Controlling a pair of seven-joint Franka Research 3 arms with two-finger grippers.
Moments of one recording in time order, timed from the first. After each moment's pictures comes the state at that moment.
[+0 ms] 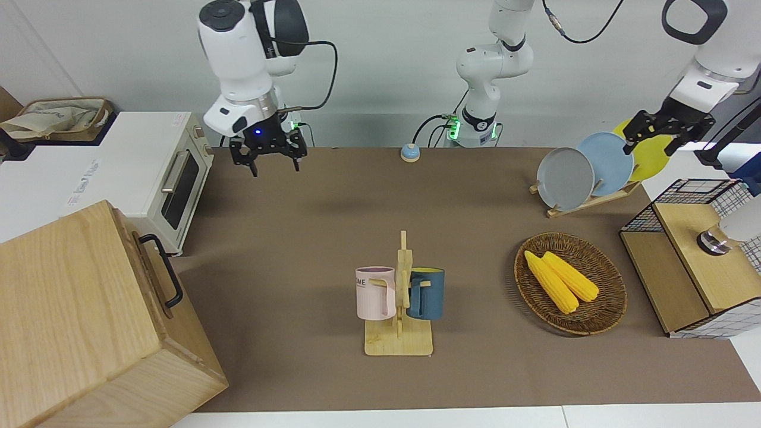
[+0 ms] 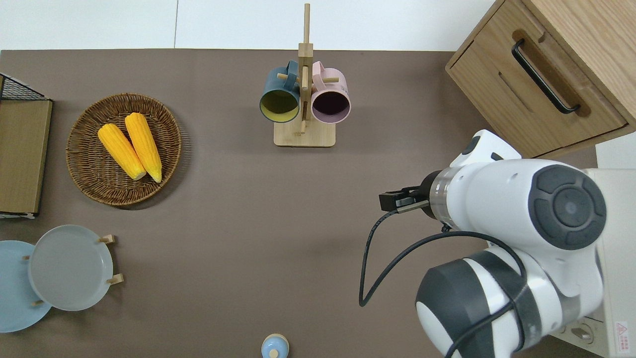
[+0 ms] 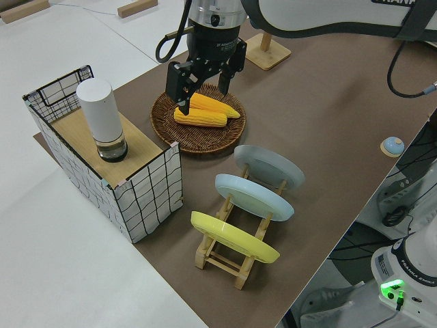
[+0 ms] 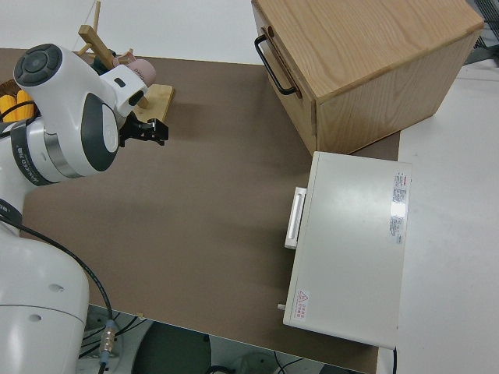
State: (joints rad) left arm 0.30 0.13 0.21 -1.48 -0.01 1.66 0.68; right arm 0.03 -0.05 0.32 -1.92 0.04 2.07 0.16
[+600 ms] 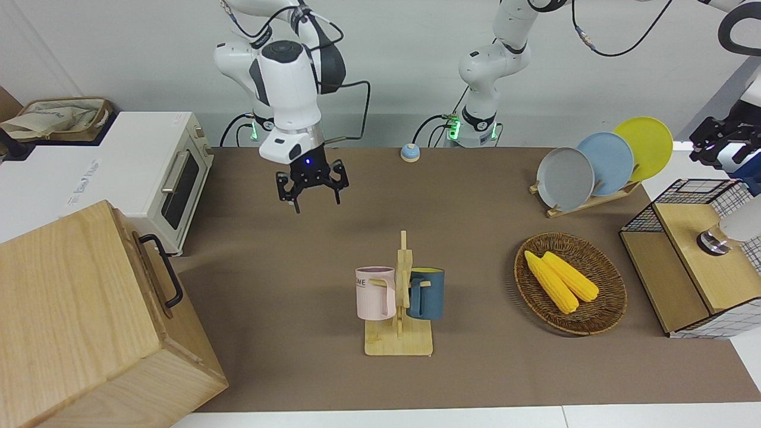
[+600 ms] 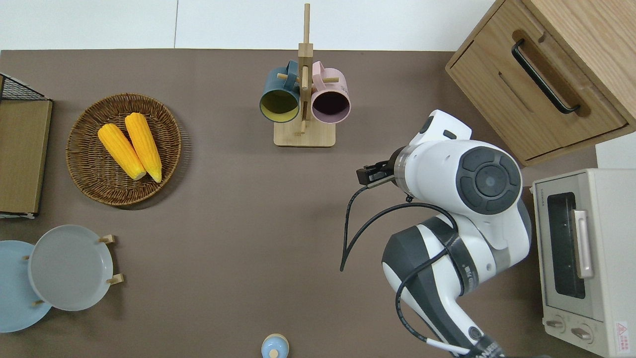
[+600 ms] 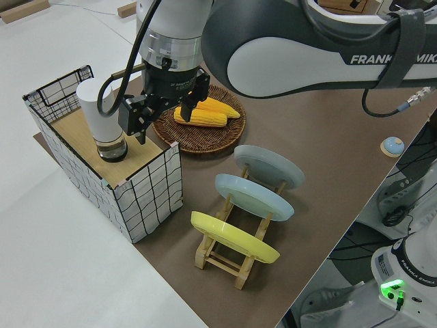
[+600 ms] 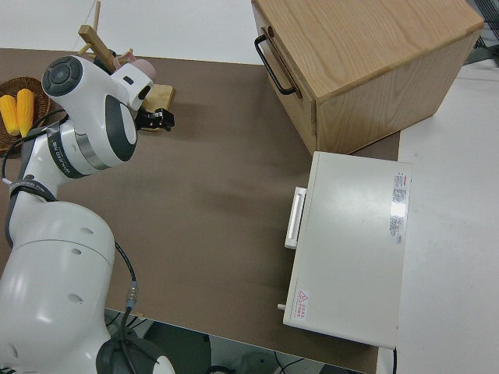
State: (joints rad) left arm 0.42 0.19 0.21 -1.46 -0.16 1.84 0.80; right arm 0.04 0.15 0.35 -1.87 -0.11 2.28 0.17
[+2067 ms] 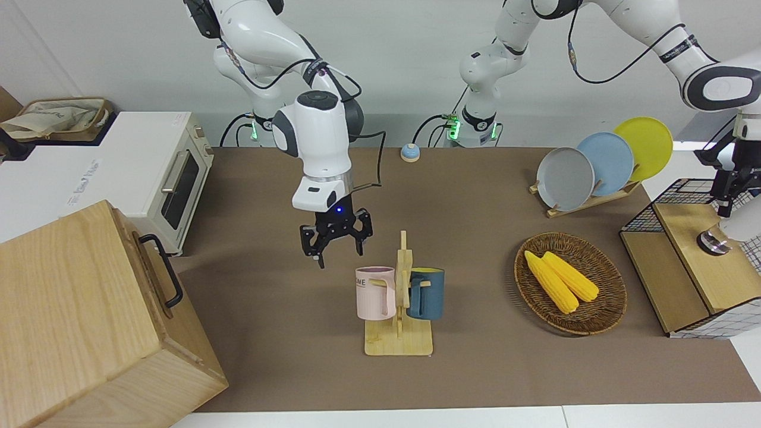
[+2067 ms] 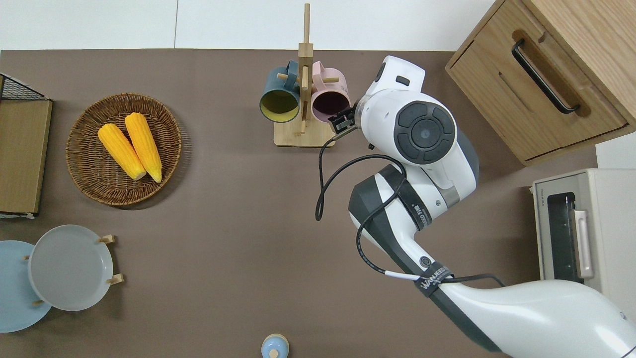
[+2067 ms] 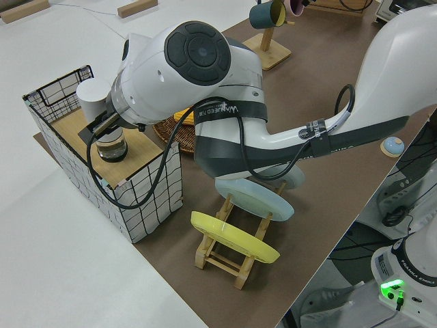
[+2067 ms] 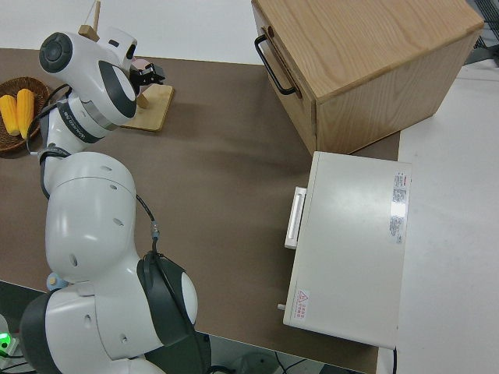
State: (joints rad) left arm 0.45 0.25 0.13 -1.69 -0.62 2.47 0.90; right arm 0.12 0.48 0.35 -1.48 -0.38 2.36 0.19
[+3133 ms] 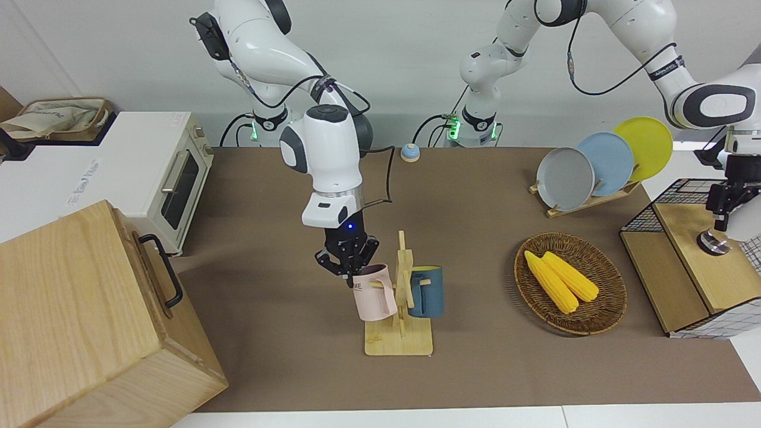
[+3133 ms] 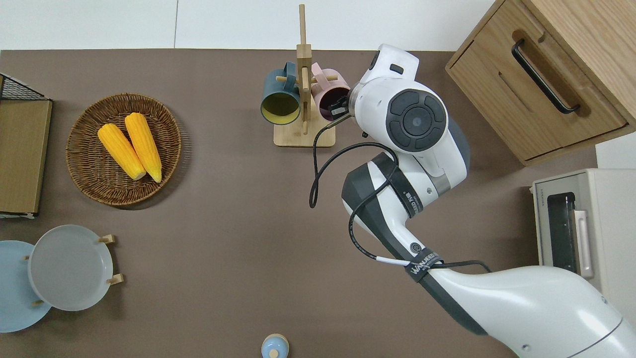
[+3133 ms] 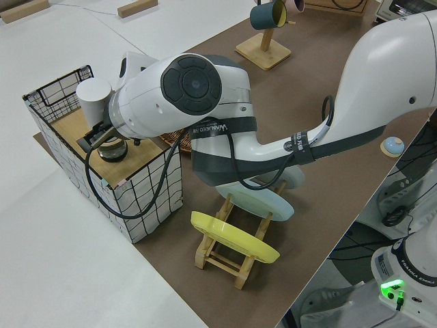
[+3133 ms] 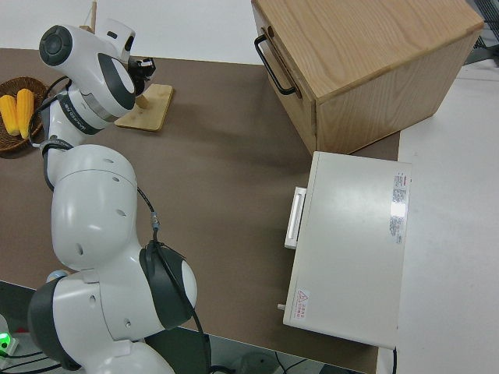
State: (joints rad) left arm 0.45 0.31 0.12 -1.70 -0.74 2.54 1.01; right arm 0.16 0.55 0.31 -1.37 -0.38 2.36 0.19
